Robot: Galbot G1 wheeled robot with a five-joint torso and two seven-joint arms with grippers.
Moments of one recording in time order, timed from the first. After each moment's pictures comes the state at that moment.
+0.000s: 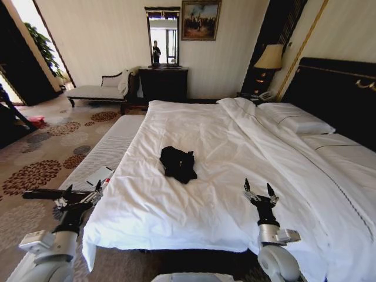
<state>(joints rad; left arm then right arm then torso) 1.82 -1.43 -1.00 -2.45 -0.44 0.20 -0.04 -1.70 1.22 0.61 2.09 0.48 0.36 0.21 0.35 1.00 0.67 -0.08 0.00</state>
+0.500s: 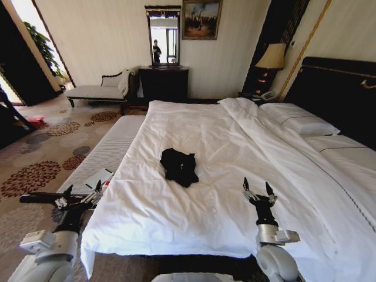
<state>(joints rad) 1.81 -1.43 -0.99 -2.45 -0.44 0.20 -0.04 -1.69 1.22 0.59 2.10 0.49 0.38 0.19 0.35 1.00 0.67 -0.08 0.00</state>
